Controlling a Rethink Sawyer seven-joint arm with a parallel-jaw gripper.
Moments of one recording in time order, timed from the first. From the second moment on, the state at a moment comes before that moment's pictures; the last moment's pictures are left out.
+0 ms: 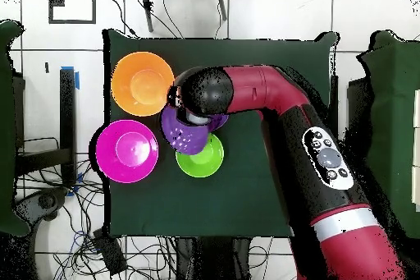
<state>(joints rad) -0.58 -0.70 0.63 1.55 -0.35 0.89 1.99</state>
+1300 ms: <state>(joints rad) -0.57 -0.70 0.63 1.55 -0.36 0.89 1.99</state>
